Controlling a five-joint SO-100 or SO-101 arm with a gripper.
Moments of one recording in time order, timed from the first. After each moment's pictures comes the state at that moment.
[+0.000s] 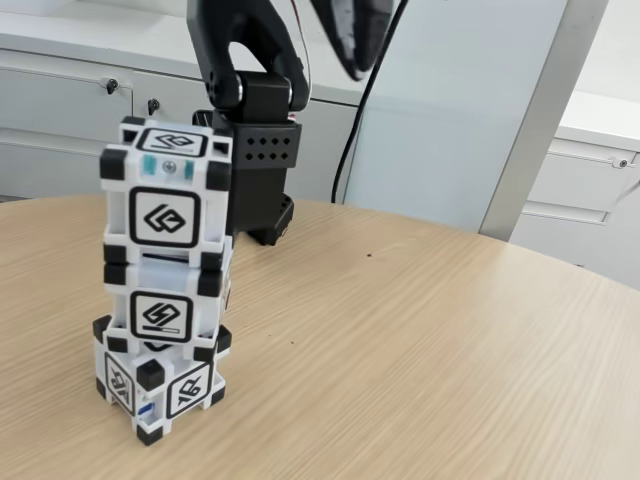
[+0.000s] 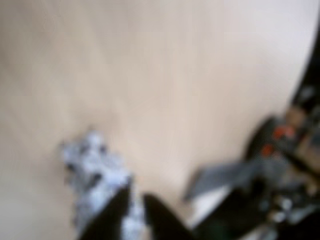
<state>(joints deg) -0.7 137.9 91.9 98.8 -2.5</state>
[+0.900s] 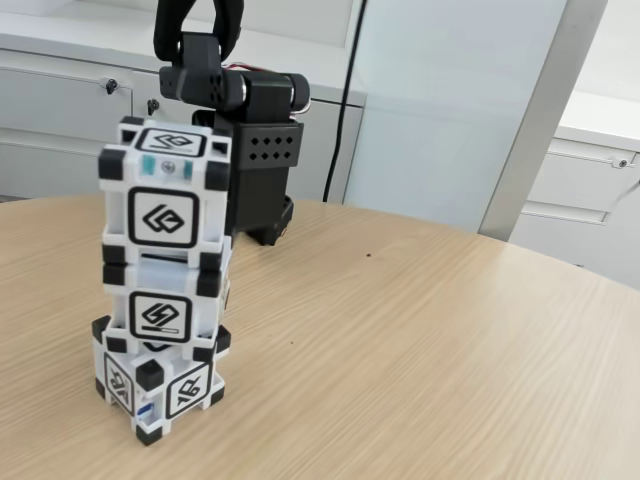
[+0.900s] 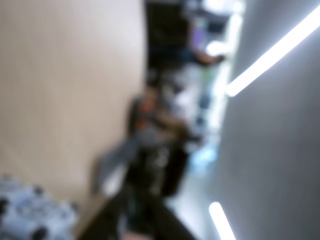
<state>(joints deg) -2.1 184.5 117.6 78.4 -2.2</state>
